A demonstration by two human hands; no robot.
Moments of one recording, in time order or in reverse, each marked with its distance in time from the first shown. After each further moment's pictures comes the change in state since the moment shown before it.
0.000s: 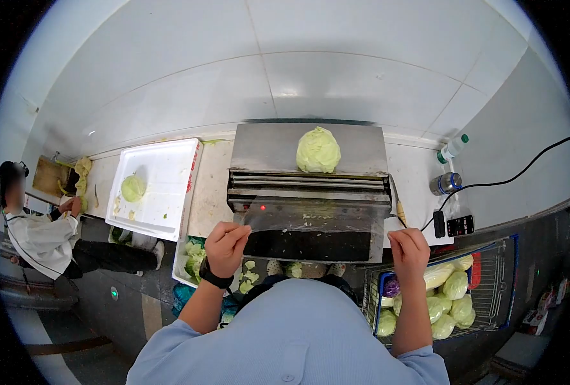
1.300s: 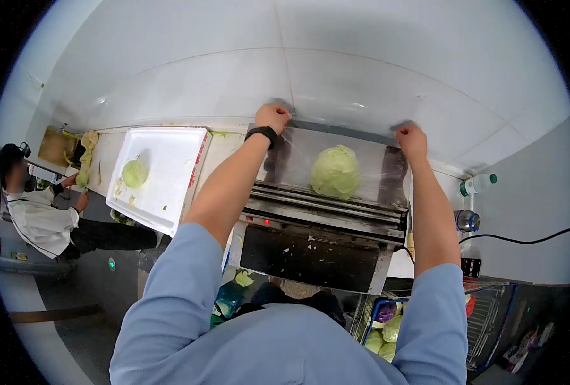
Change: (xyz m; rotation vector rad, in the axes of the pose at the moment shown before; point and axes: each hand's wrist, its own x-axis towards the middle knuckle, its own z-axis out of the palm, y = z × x) left_hand 0.238 -0.261 0.202 0.153 -0.178 -0.701; right_hand 0.249 0.243 0.234 0.009 -0.338 0.560
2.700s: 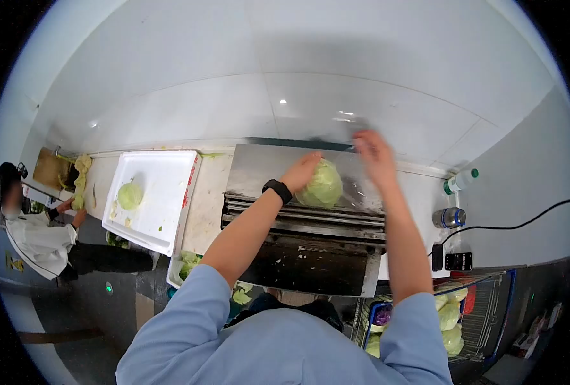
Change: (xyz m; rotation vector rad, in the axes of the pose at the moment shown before) left_hand -0.120 0.066 0.050 -0.507 -0.597 0.051; right_hand -0.096 -0.087 -0.026 0.472 0.031 -0.454
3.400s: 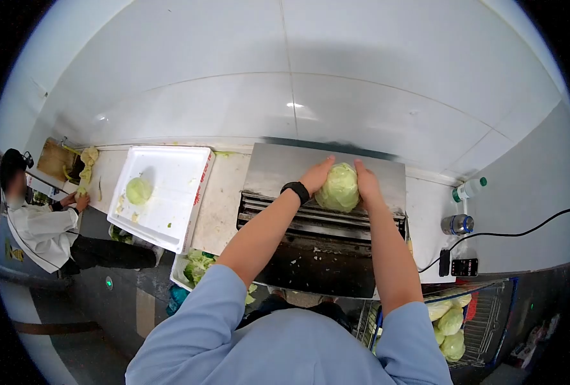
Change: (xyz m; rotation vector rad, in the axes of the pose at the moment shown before) left_hand 0.002 -0.011 -0.014 -0.059 -0.095 -0.205; right_hand -0.035 0.015 0.083 0.304 -0.005 0.928
